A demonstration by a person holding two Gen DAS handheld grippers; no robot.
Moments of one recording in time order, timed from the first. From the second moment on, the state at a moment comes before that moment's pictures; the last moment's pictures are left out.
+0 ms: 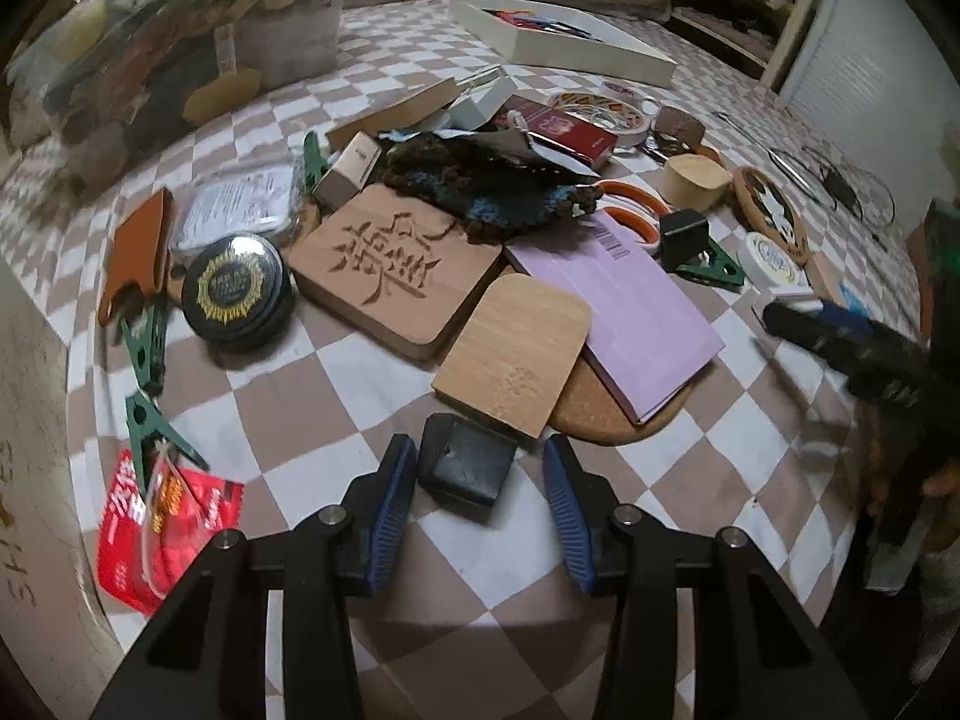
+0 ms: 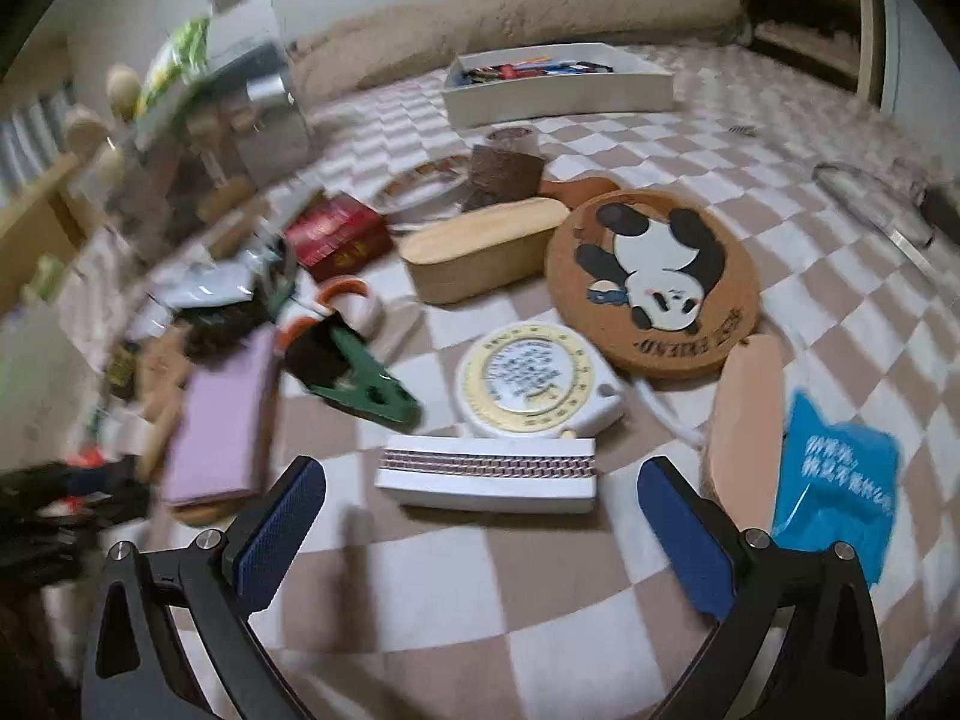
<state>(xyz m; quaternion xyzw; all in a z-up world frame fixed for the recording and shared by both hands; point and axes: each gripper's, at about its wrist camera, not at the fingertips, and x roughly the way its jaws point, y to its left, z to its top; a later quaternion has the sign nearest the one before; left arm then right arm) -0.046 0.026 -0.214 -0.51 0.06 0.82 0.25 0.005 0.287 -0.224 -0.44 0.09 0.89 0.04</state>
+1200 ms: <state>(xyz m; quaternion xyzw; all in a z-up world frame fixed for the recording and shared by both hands) -0.040 0.032 -0.212 -0.50 0.10 0.83 0.21 0.017 0.287 -0.215 -0.45 0.14 0.88 -0.03</state>
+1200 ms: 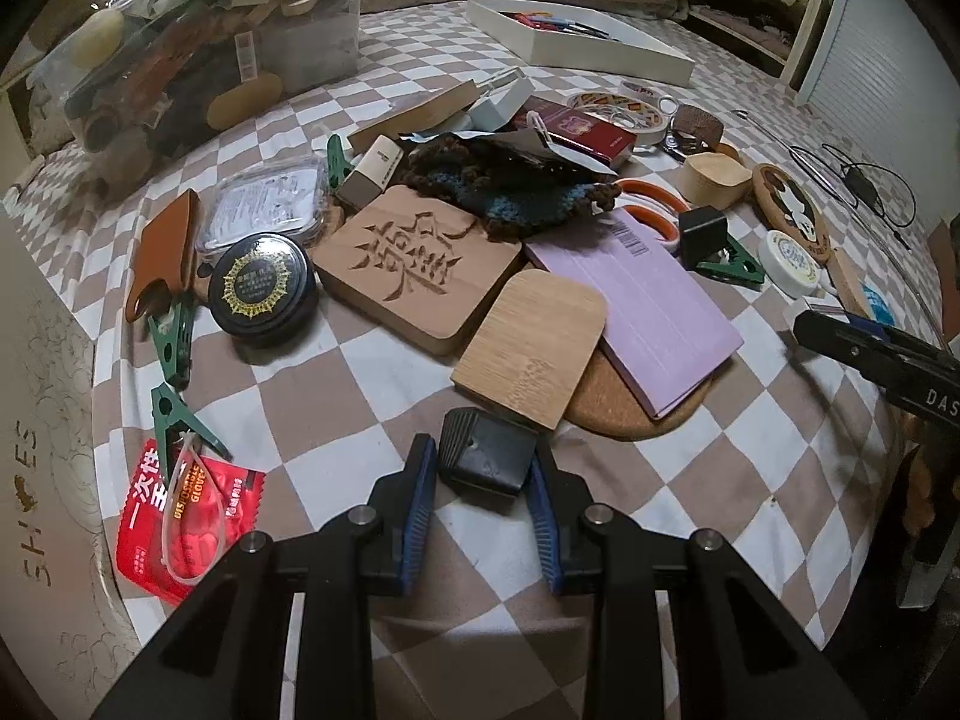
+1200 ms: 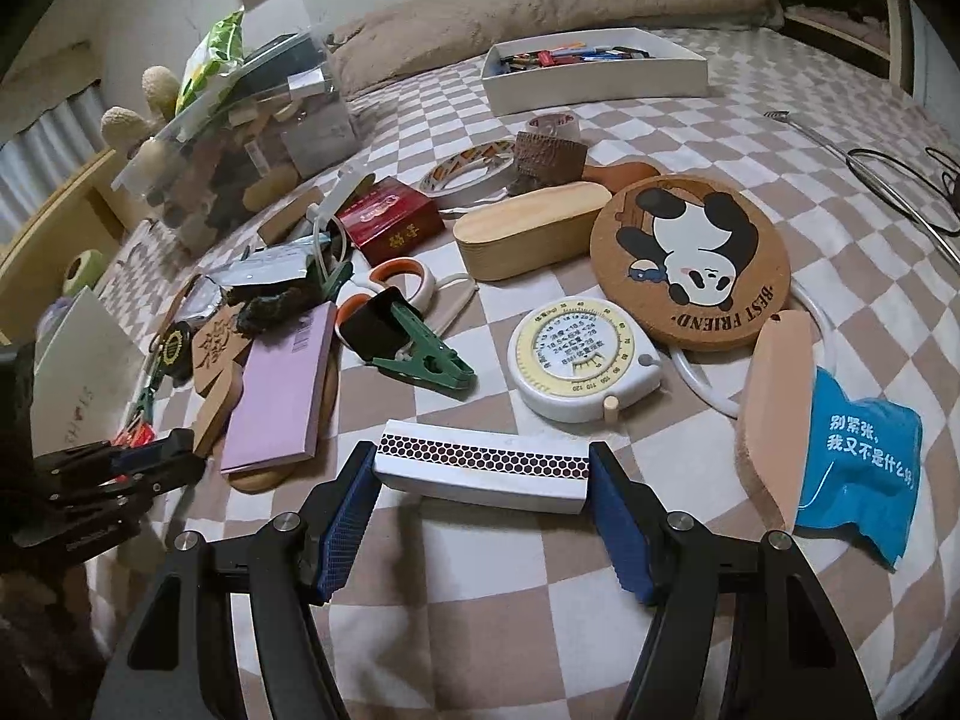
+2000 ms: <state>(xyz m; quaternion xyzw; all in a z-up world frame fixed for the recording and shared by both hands) -0.024 0.029 -0.186 -0.47 0.06 0.86 0.20 0.027 0.276 -0.211 -0.45 0.15 0.88 -0.08</state>
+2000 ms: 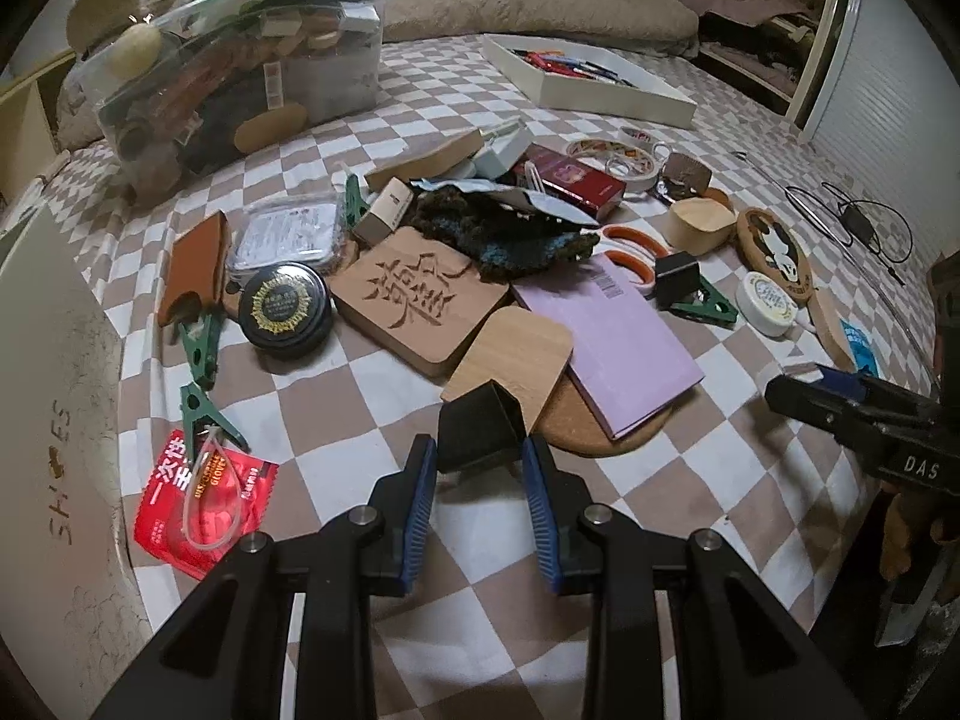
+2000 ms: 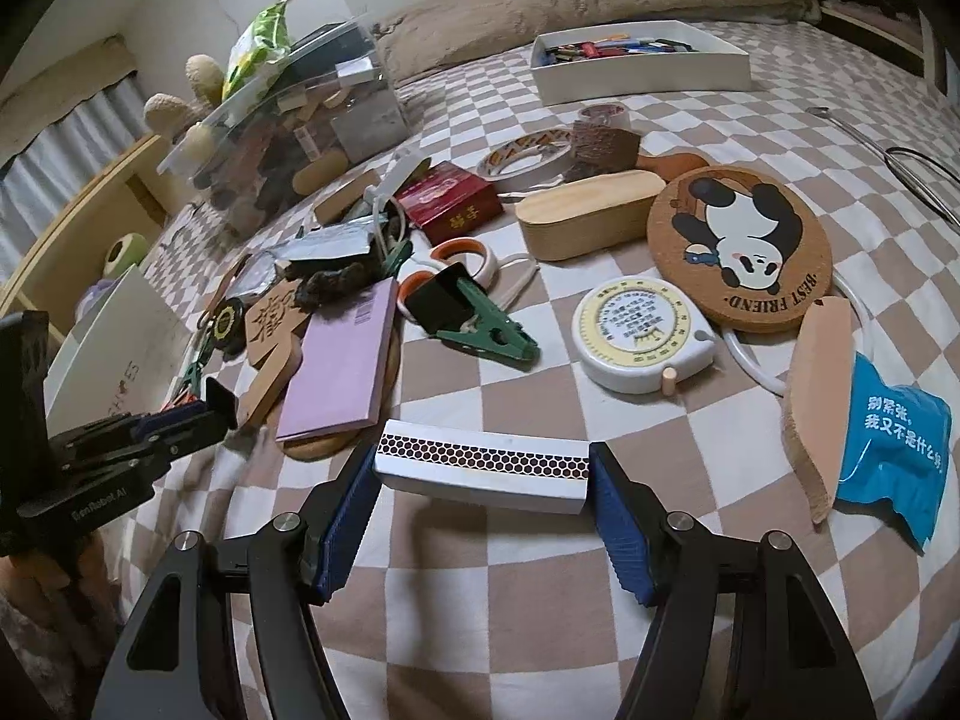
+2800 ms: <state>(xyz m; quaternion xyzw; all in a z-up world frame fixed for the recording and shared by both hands) 0.018 0.031 -0.153 -0.41 0.04 0.90 0.17 0.049 0.268 -0.193 -0.42 0.14 0.89 -0.10</state>
